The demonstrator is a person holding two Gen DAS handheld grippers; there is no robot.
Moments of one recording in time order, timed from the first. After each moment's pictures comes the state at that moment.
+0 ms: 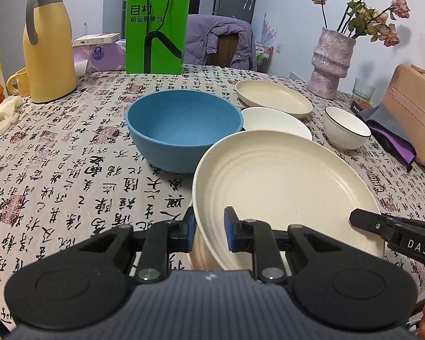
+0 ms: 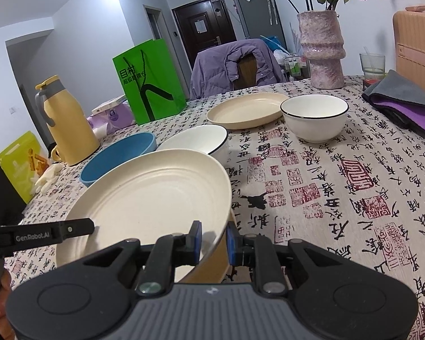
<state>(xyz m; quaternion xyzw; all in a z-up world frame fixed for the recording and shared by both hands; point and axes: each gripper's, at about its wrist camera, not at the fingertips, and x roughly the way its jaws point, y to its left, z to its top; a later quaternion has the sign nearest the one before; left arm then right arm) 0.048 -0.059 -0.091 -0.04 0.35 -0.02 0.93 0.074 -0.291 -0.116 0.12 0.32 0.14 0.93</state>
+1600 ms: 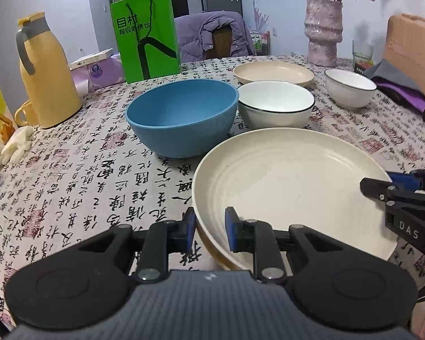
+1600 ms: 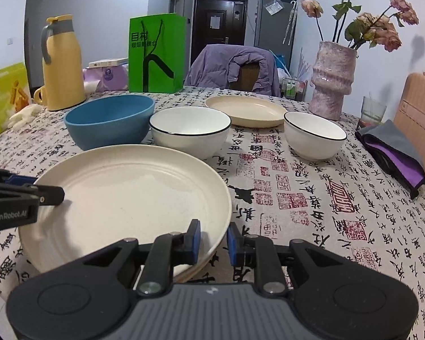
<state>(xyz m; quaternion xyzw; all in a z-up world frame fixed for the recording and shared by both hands) 0.034 -0.083 -0.113 0.07 0.35 0.00 0.93 0.062 -0.251 -0.131 -0.05 0.31 0.10 0.95</state>
